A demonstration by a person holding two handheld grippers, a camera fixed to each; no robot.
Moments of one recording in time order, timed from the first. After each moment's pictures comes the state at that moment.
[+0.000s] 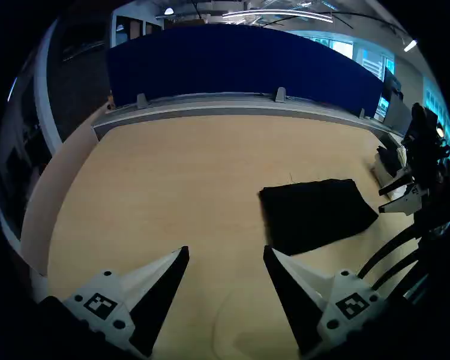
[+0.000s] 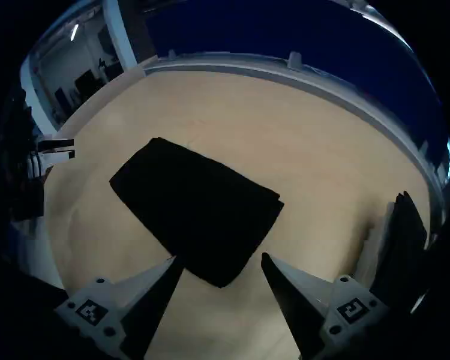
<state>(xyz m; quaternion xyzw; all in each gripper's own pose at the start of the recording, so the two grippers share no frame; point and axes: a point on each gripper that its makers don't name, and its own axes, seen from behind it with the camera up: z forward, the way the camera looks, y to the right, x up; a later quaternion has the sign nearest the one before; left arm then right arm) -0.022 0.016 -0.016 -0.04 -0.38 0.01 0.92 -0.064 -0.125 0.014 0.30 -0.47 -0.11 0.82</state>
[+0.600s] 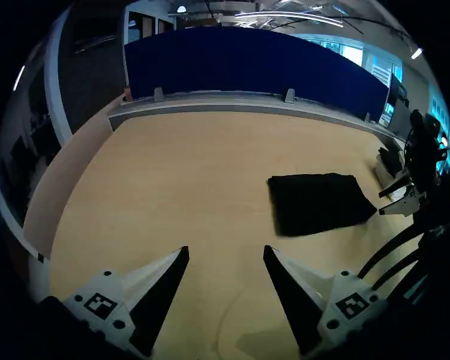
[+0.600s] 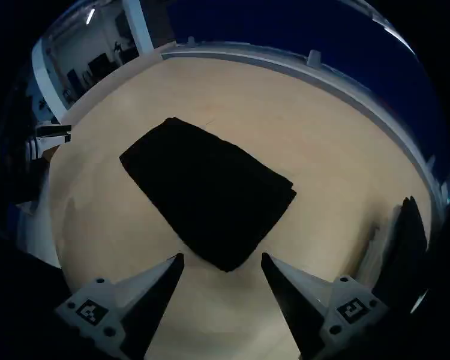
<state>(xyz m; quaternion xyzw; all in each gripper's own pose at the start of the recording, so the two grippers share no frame) -0.017 -0.004 -0.059 -0.02 -0.38 -0.01 0.92 -0.073 -0.119 -0.002 0.33 -0.47 -0.14 0.80</state>
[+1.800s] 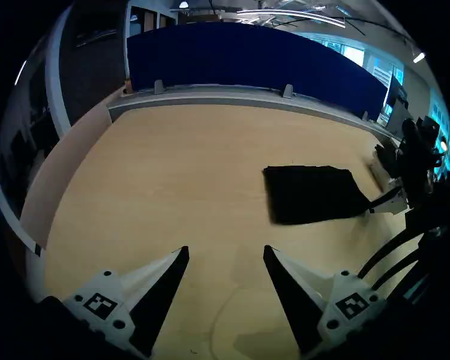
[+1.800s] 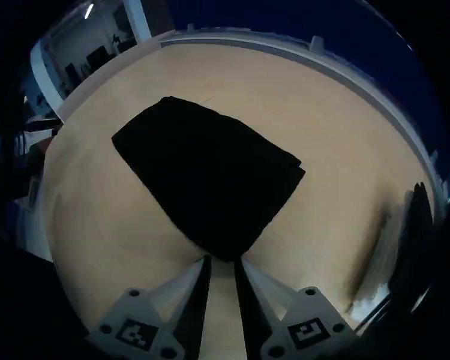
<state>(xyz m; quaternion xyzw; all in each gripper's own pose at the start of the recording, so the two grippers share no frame) -0.027 0.004 -0.078 -0.02 -0.39 -0.02 0.92 -0.106 -0.113 -0.013 0.33 -0.49 -0.15 0.79</state>
